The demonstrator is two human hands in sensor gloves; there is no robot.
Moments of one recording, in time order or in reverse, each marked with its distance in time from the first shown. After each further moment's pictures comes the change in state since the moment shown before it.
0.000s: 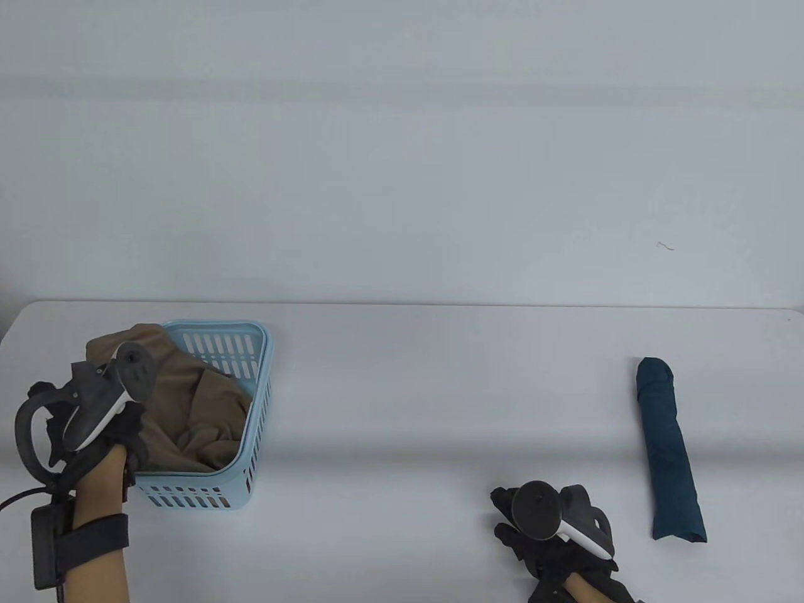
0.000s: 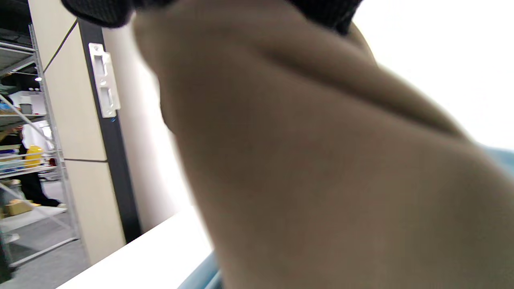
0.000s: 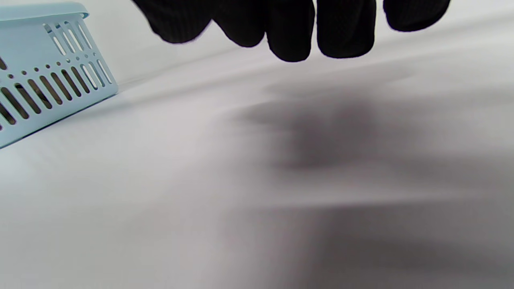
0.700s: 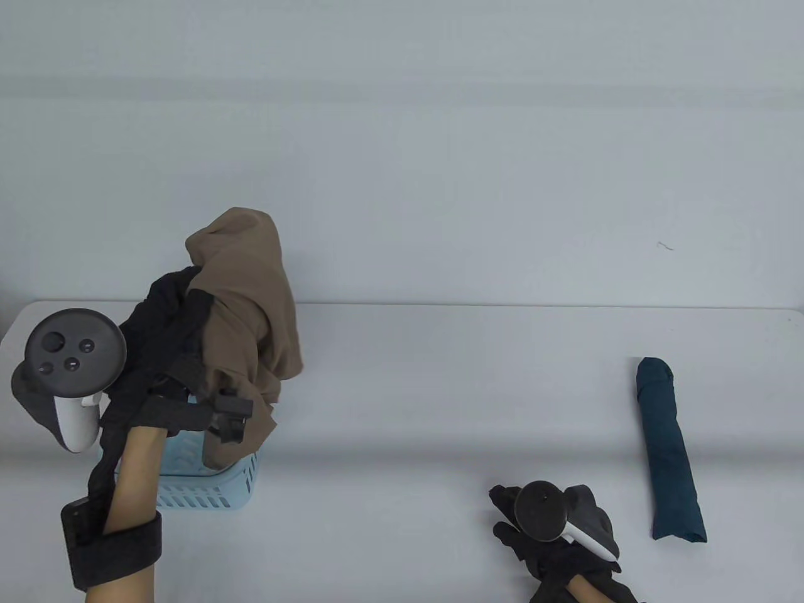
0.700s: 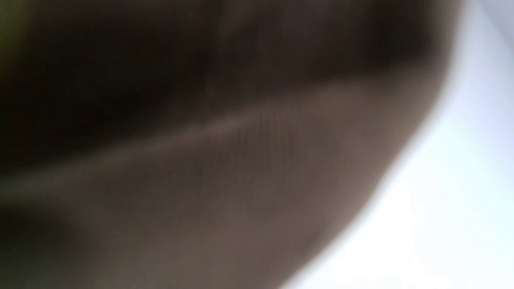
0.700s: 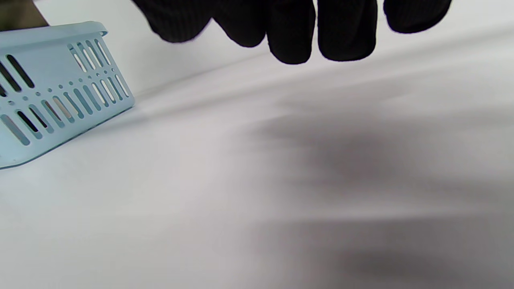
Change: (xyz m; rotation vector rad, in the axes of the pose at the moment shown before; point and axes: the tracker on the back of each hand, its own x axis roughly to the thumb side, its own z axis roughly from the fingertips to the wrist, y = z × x) left_hand 0.053 0.141 0.054 0.247 -0.336 1.200; right_hand 0.003 -0.006 0.005 -0.018 -0.031 -0.024
